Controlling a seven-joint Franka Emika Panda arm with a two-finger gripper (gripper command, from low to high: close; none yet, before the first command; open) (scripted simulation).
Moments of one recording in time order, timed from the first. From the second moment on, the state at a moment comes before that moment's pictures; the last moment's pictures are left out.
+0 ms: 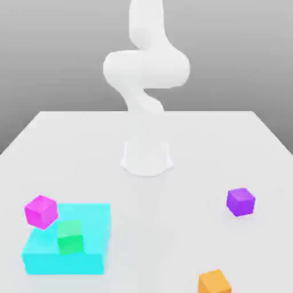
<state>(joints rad) 0.07 -0.73 0.01 -2.36 0.00 2.35 0.70</state>
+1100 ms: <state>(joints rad) 0.78 0.25 0.03 -2.84 -0.13 3.08 -0.13</state>
